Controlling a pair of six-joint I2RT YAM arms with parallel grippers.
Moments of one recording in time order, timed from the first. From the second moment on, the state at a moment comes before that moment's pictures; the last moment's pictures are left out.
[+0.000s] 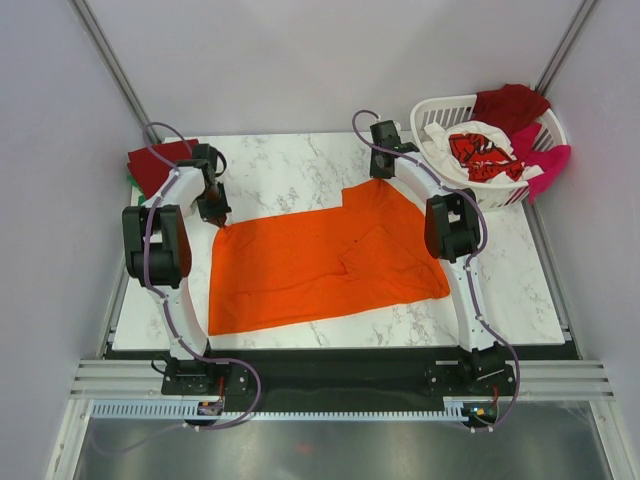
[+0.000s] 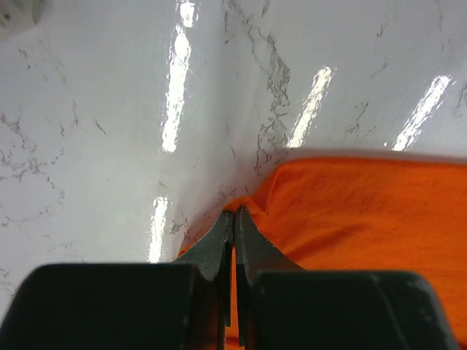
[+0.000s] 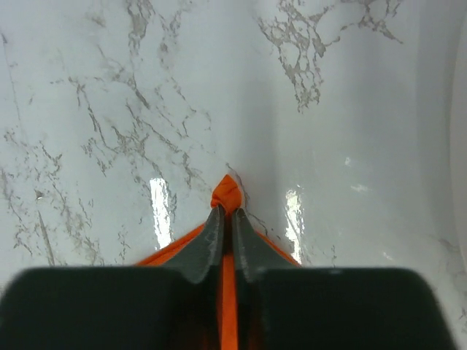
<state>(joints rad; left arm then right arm) 0.01 2.01 1.55 -0.83 -0.07 -0.24 0.30 2.55 2.24 -0.56 0.22 0.33</state>
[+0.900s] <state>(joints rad) -0.03 1.92 1.58 -0.83 -0.07 -0.24 0.30 2.09 1.88 -0.47 0.10 0.25</state>
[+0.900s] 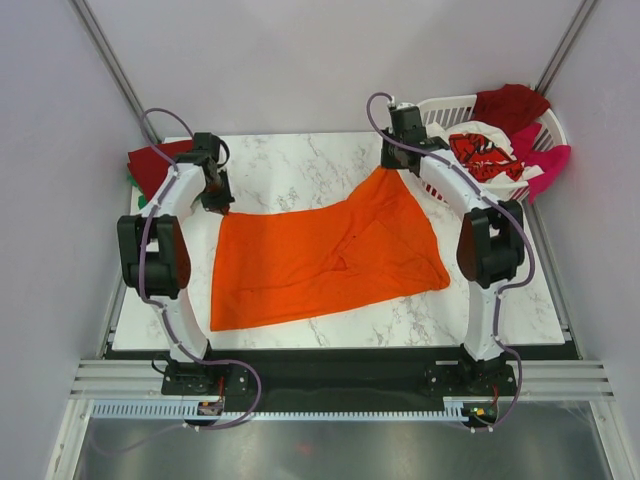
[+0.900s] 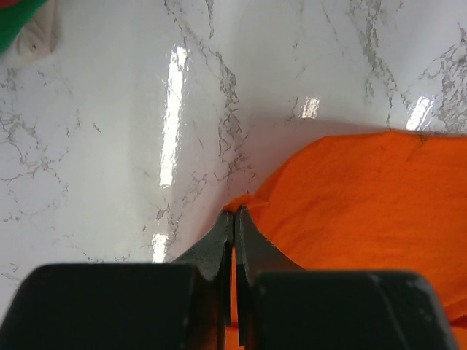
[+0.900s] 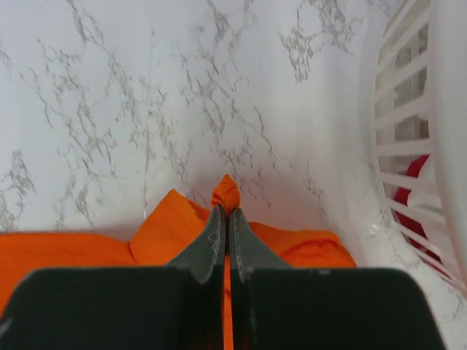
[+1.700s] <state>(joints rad) -0.03 1.43 1.24 -0.83 -0.12 -0.24 0.30 1.58 1.32 -0.46 0.05 0.24</state>
